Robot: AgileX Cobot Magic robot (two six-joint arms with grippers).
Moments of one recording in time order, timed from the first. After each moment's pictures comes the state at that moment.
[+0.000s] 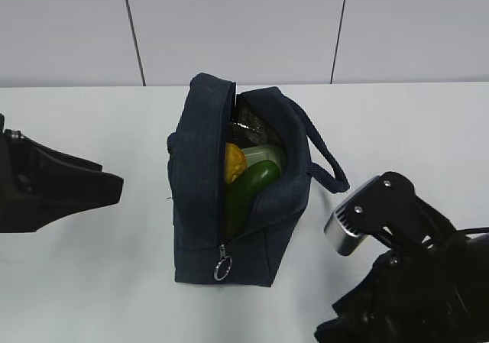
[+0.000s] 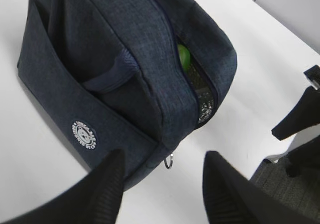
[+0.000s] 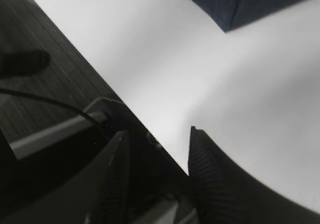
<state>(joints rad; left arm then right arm) -0.24 1.10 -0.58 -1.19 0.69 1.18 0.60 1.26 -0.53 0.75 0.46 -0.73</state>
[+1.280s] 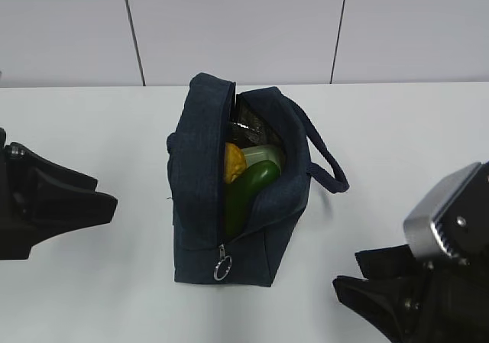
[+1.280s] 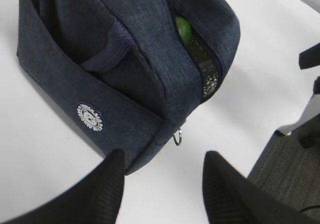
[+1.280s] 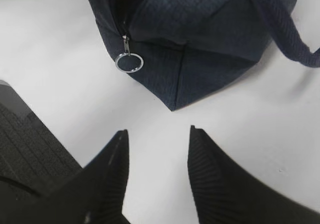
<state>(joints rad) -0.24 1.10 -0.58 -1.08 0.71 1.18 0.72 1.01 -0.36 0.00 0.06 0.04</state>
